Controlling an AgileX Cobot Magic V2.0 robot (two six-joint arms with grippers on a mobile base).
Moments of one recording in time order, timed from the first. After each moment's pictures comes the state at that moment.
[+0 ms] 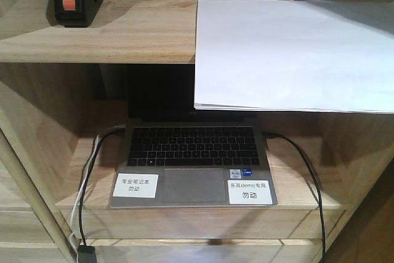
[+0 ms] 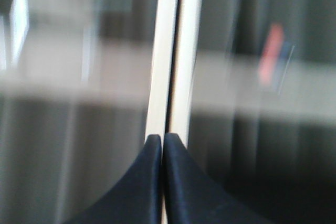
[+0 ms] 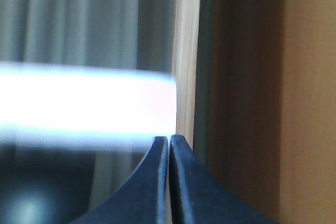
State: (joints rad) left arm -0.01 -0.01 -0.01 0.01 -0.43 -0.13; right arm -0.03 -0.01 -0.09 0.00 -0.29 -0.07
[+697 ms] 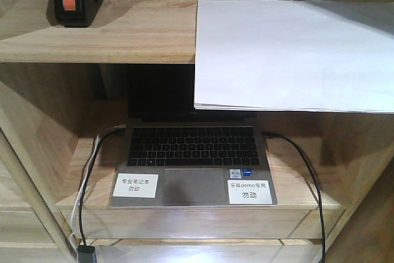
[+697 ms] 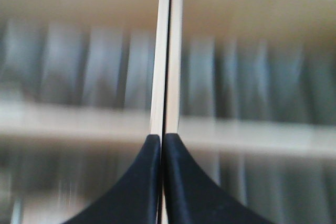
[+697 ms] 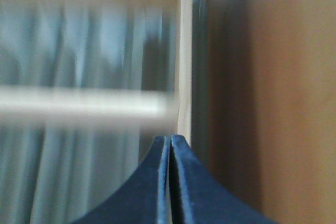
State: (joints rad) left arm -0.01 0.45 -1.20 -0.01 0.30 -0.08; right arm -0.03 0.43 -1.19 0.00 0.32 -0.05
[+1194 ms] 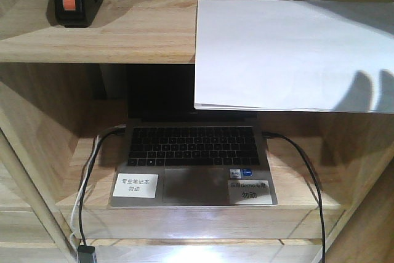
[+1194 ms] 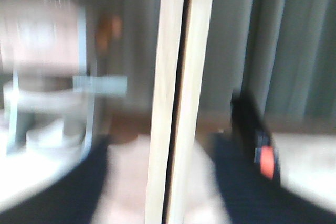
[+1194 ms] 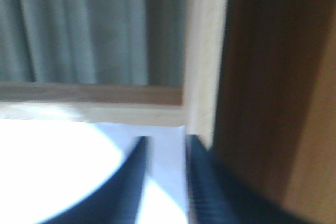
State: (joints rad) left arm -0.01 0.62 -1.21 -0.01 0.69 -0.08; right arm -0.03 0.66 -1.23 0.04 0.74 -0.05
